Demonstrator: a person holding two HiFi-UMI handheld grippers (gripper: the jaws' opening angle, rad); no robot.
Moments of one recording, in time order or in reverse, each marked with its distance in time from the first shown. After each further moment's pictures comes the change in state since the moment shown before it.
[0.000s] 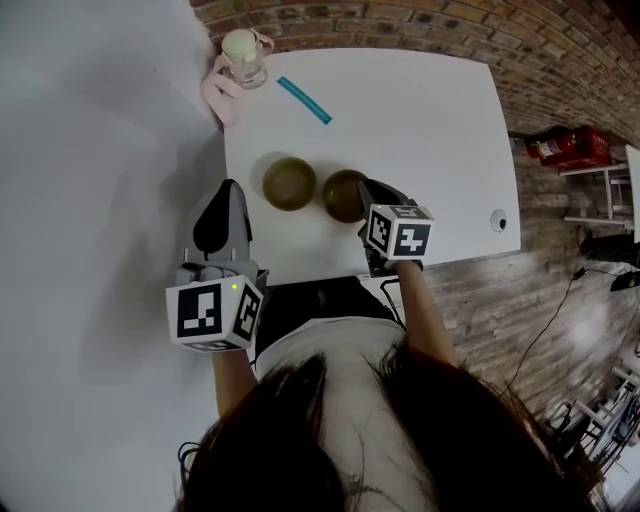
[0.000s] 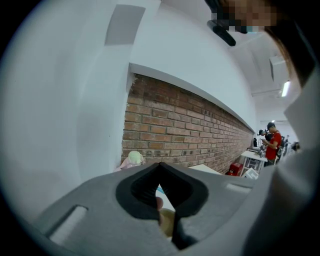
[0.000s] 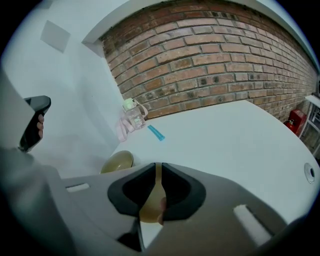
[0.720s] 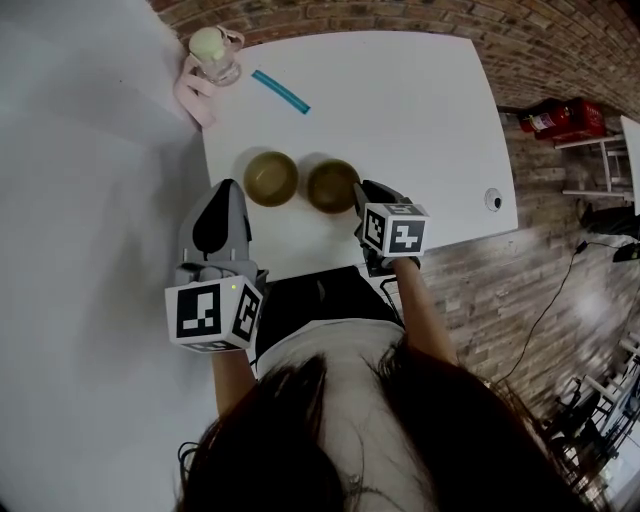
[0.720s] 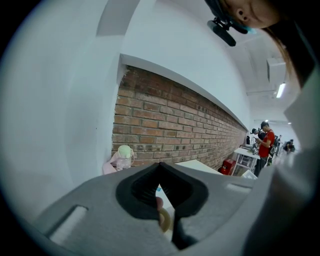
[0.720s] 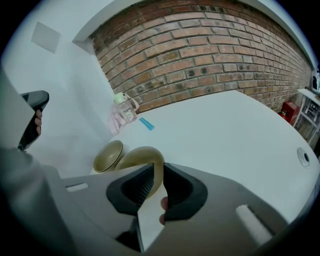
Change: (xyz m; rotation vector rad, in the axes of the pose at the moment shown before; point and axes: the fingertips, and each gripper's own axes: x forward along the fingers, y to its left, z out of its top) left arm 0.014 -0.034 -0.015 0.010 0.058 -0.068; right arm -0.011 -0.031 -0.035 0.063 0.059 -0.041
